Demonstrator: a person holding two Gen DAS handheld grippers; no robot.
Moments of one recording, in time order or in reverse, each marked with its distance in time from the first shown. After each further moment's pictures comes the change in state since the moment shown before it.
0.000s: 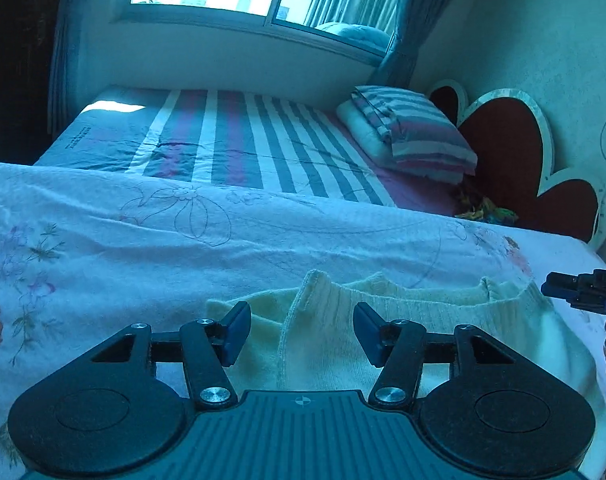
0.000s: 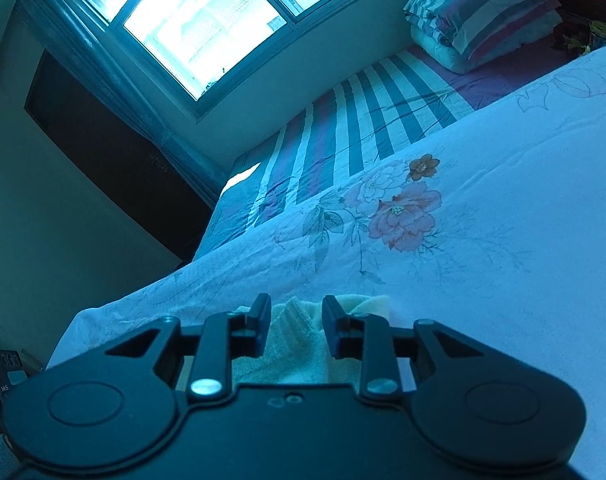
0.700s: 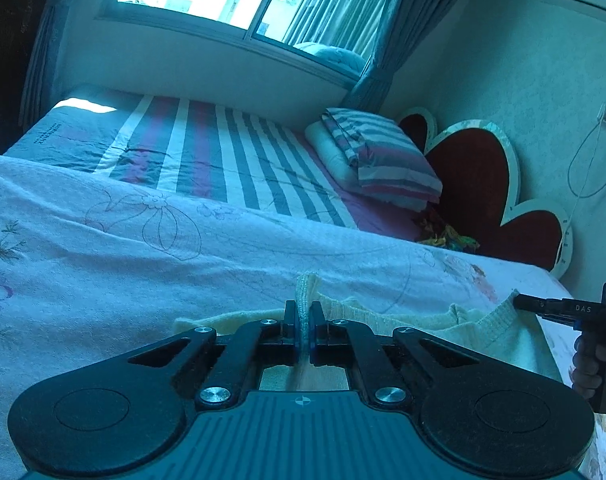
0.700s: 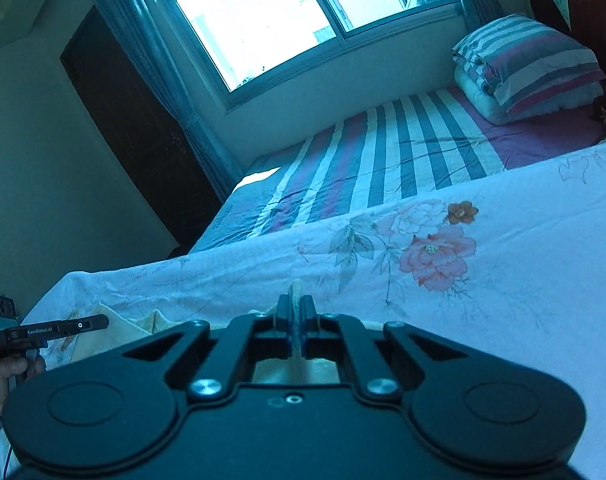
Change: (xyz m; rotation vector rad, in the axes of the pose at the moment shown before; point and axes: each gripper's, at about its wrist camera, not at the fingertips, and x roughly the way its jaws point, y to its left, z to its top) left arm 0.003 0.006 -0.007 -0.065 -0.082 -0.132; right arm 0.001 0.027 0.001 -0.216 -0.045 0.001
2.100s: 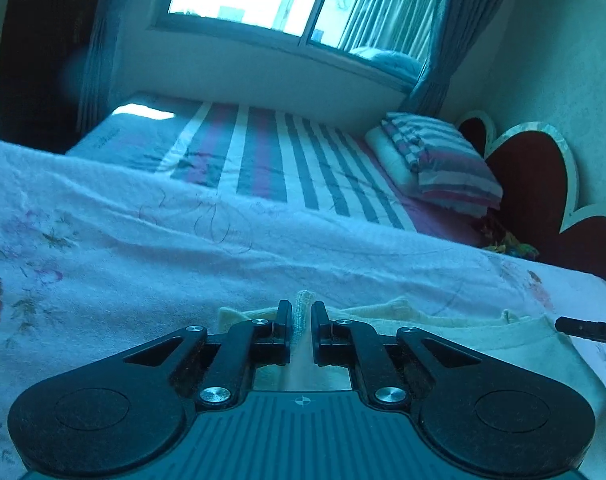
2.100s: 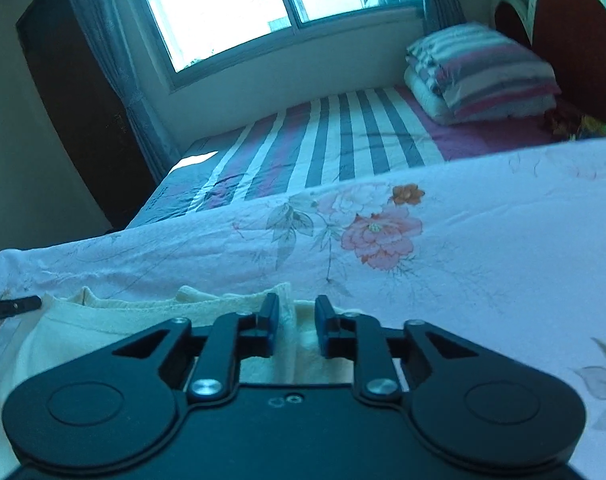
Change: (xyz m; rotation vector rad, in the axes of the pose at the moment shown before) left arm -0.003 -0.023 -0.013 0.003 -0.035 0.202; right arm 0.008 0.012 -0.019 -0.080 0.028 -0.216
